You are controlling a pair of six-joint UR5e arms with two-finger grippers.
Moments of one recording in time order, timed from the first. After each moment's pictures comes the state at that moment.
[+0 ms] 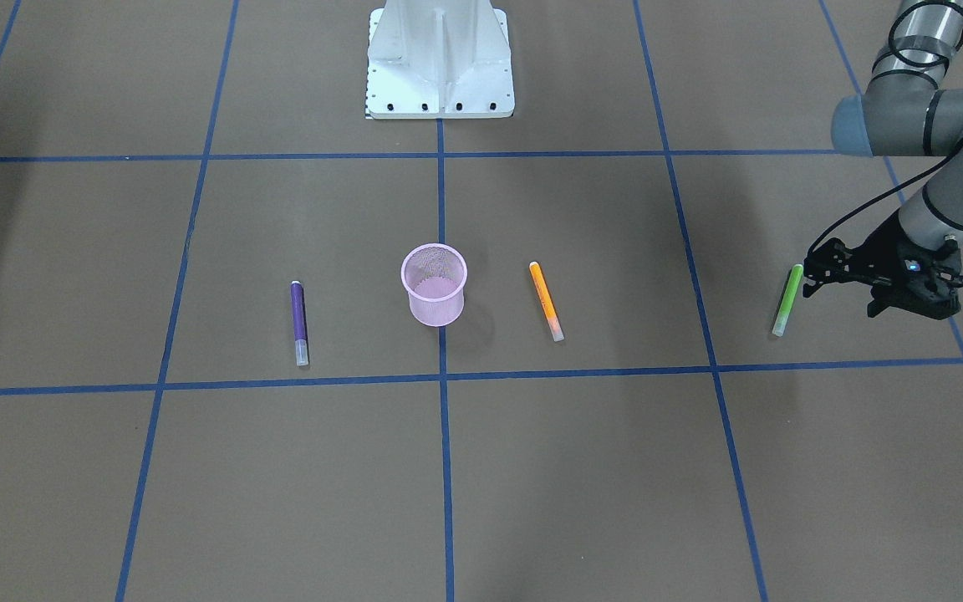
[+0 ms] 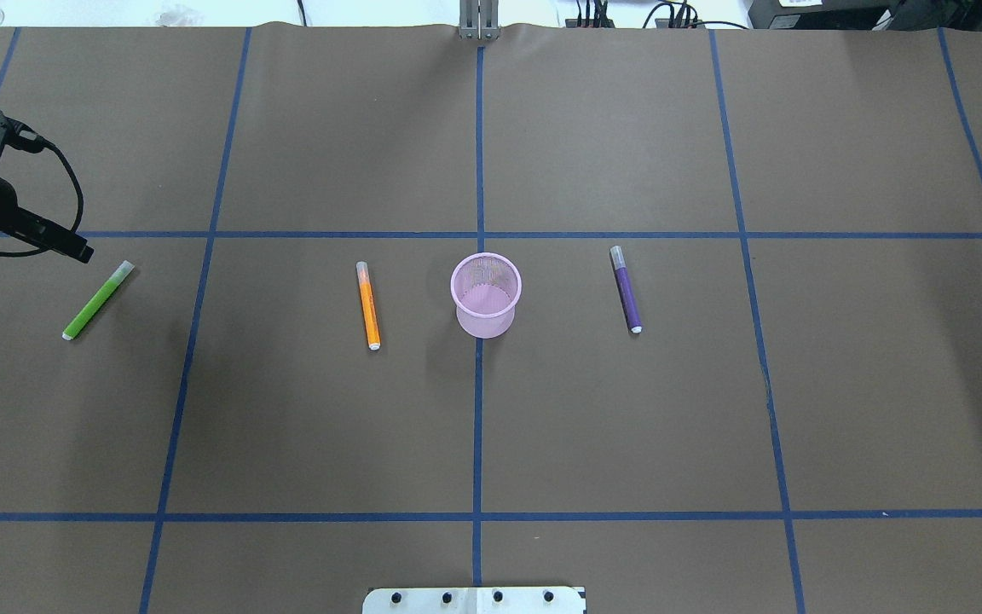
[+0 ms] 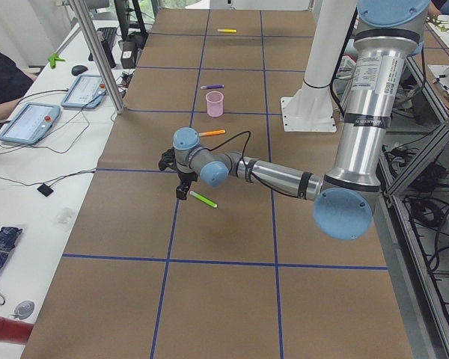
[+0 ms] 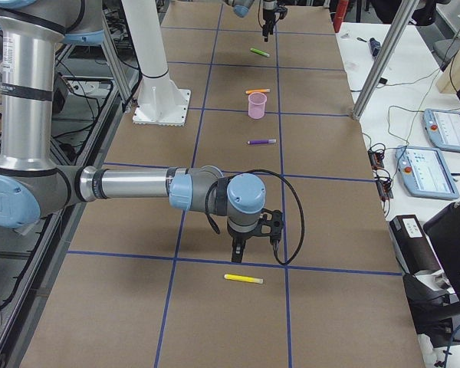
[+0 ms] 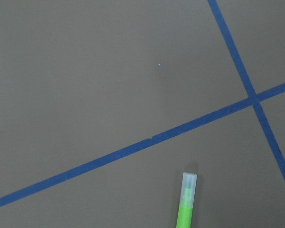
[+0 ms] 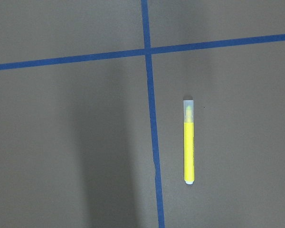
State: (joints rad) left arm -1.03 -1.70 -1.59 -2.05 -2.19 -0.43; right arm 1.62 -1.71 1.78 -1.72 2.41 0.00
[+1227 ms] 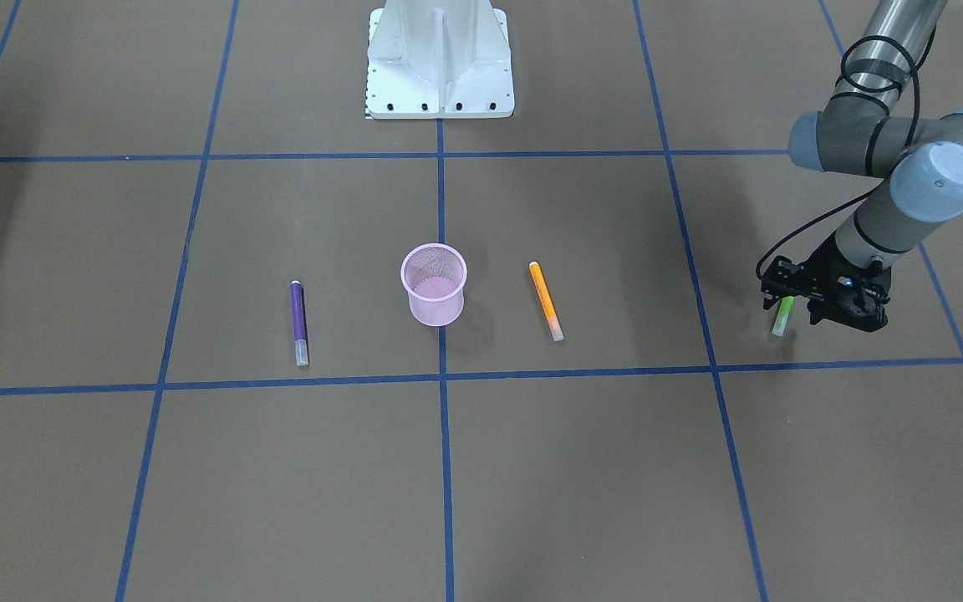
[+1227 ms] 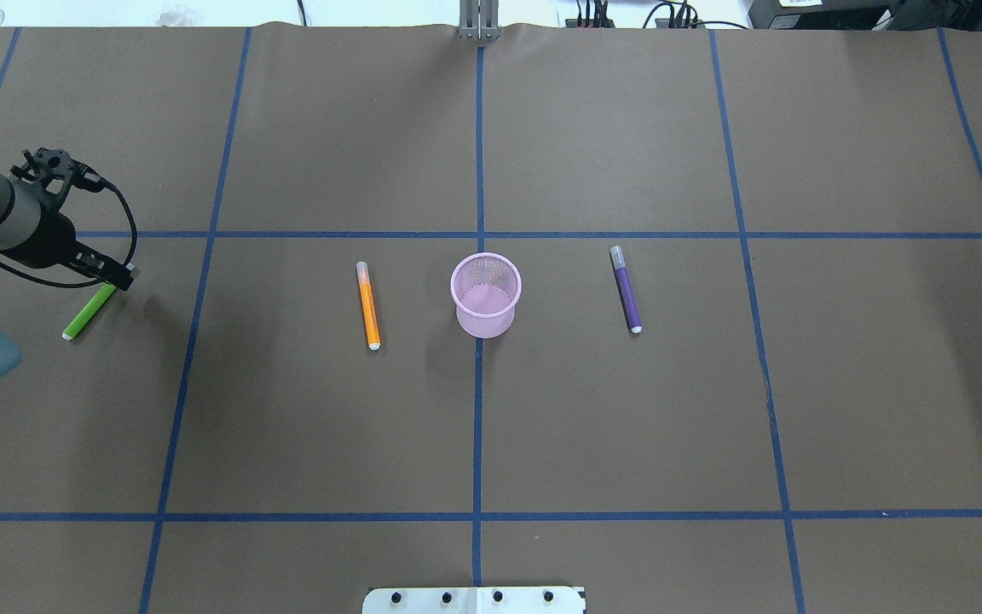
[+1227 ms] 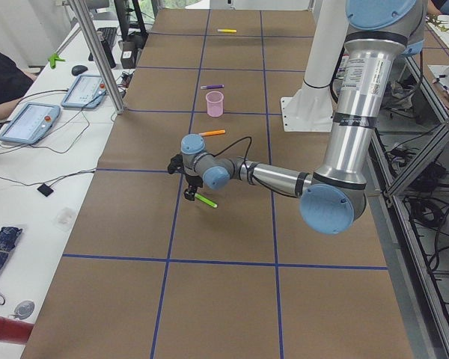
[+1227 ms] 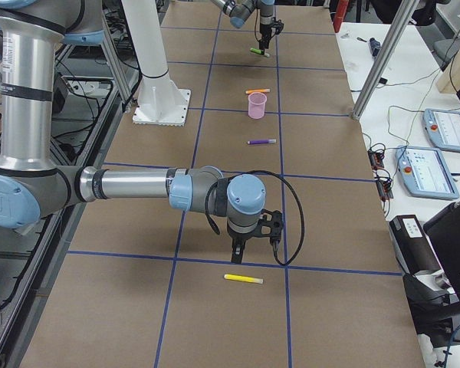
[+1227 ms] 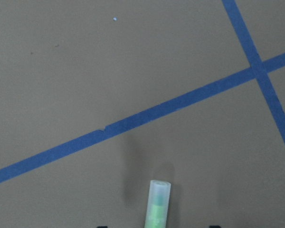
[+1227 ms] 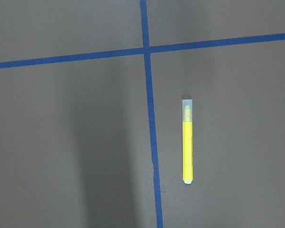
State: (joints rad) left arm -0.94 -1.74 -1.51 -2.08 -2.14 -0.46; right arm 1.62 -1.71 1.78 -1.72 2.41 0.00
